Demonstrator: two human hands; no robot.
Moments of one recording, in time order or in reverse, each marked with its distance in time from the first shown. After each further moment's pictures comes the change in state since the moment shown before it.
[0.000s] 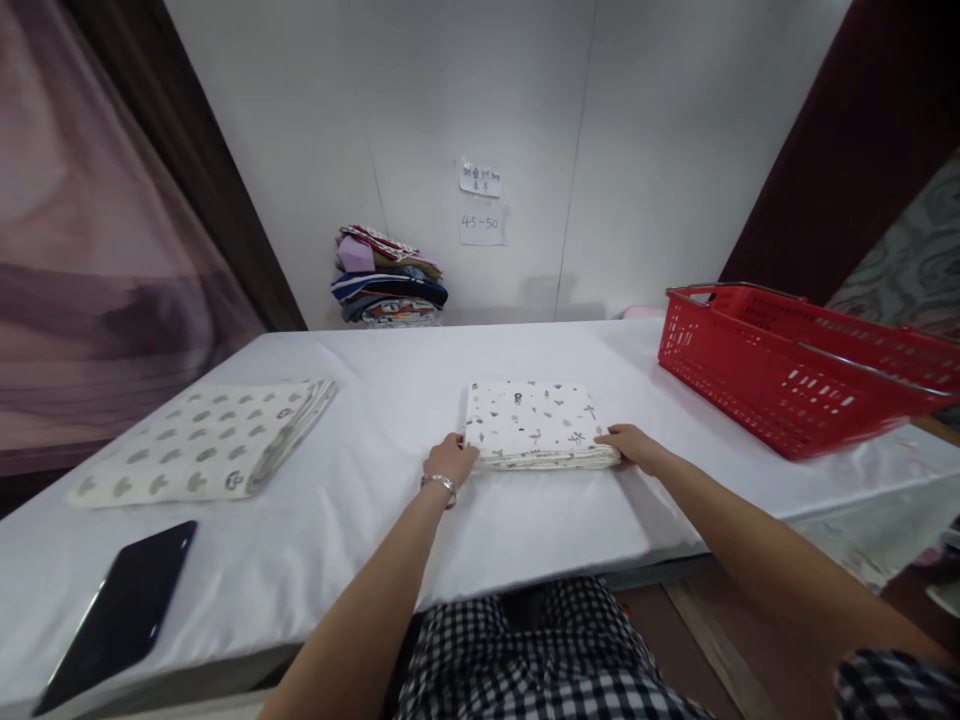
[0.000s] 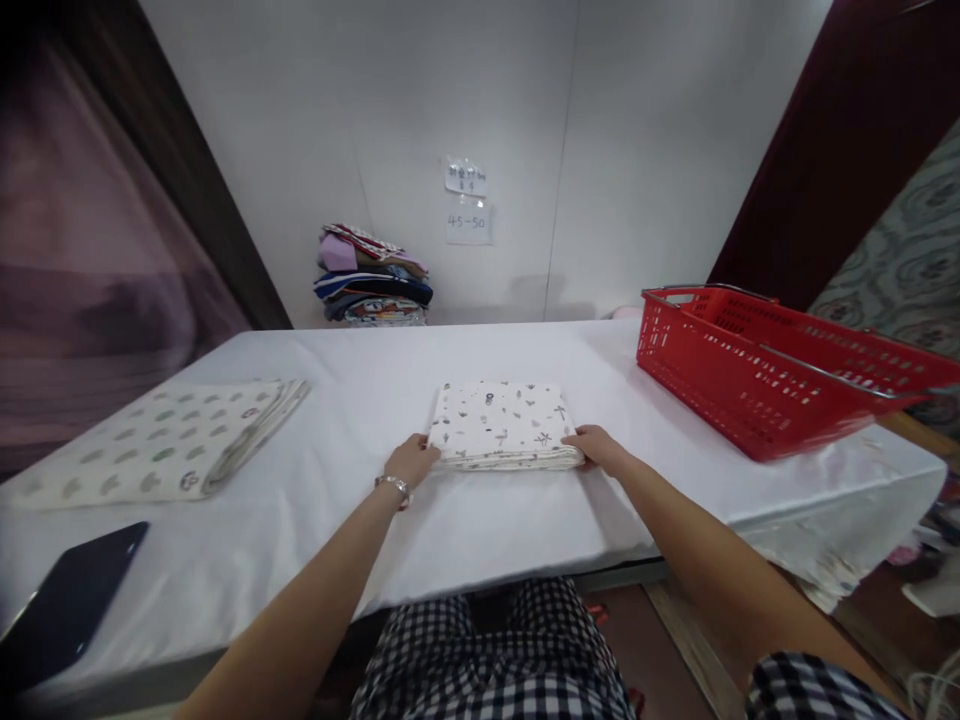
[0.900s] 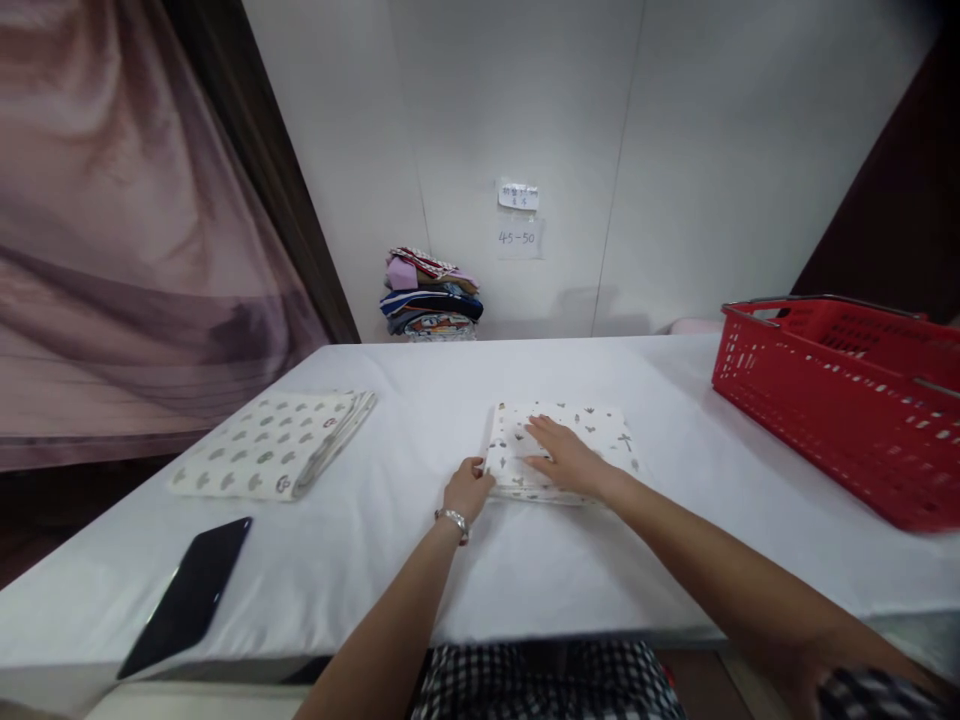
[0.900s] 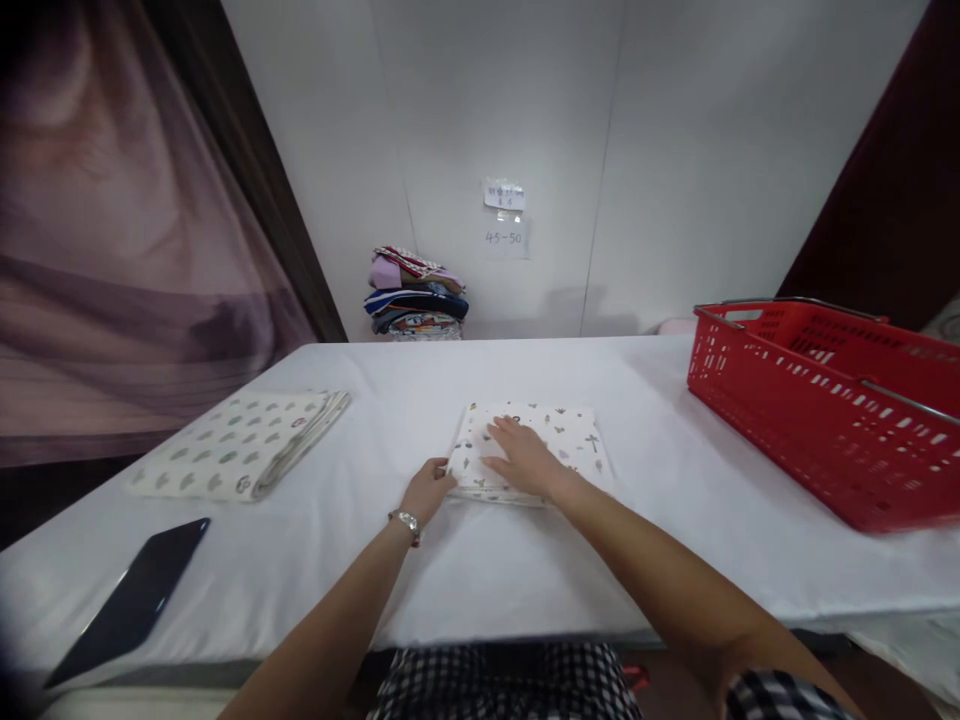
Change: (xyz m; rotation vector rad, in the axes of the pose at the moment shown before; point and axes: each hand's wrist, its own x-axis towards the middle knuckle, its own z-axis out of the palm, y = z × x) left_hand -0.002 -0.019 0.009 -0.160 0.023 0.013; right_hand -0.011 -0.086 0.108 -0.768 -0.110 -1.089
